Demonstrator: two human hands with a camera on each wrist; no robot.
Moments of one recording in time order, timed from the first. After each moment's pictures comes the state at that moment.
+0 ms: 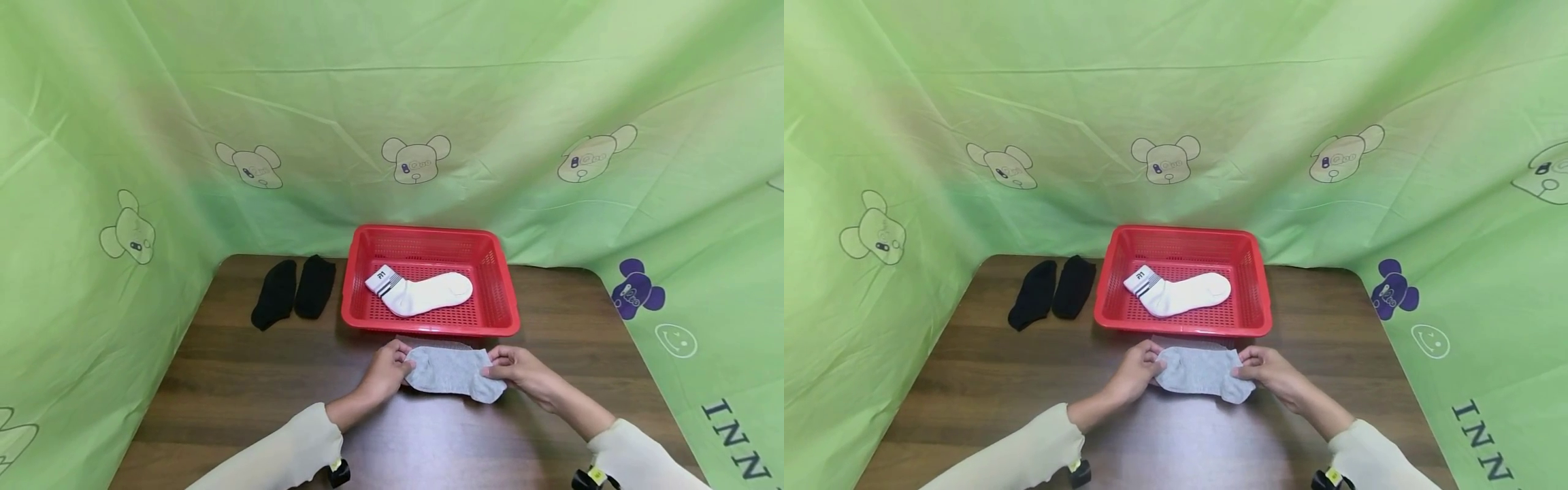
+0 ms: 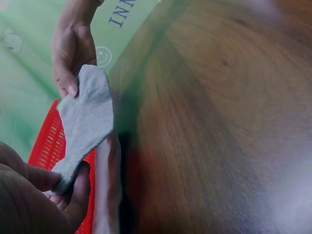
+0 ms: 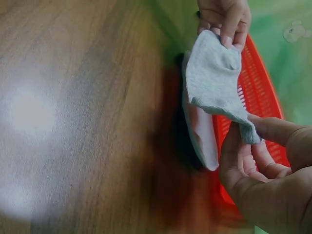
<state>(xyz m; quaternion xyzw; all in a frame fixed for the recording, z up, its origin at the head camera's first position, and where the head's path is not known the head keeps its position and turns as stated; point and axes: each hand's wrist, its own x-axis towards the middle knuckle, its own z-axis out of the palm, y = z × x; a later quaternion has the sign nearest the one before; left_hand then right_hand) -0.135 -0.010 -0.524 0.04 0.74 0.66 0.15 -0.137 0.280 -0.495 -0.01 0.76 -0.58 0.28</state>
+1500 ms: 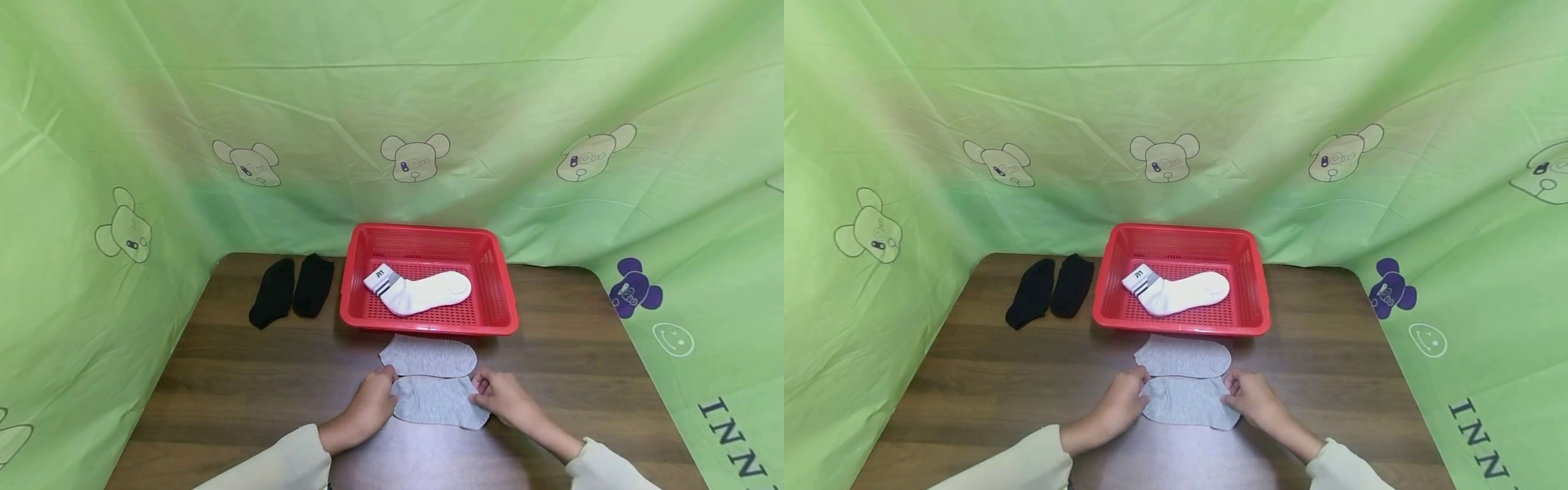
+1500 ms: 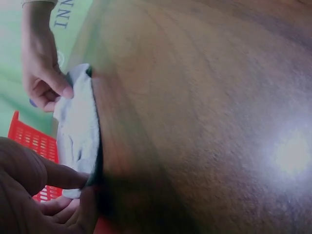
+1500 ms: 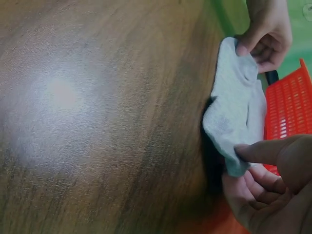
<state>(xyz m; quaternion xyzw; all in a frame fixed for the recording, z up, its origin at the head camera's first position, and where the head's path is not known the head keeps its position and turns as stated) -0.101 -0.032 -0.552 0.20 0.92 0.33 -0.03 -0.103 0.253 -0.540 -0.14 0.93 -0.34 0.10</state>
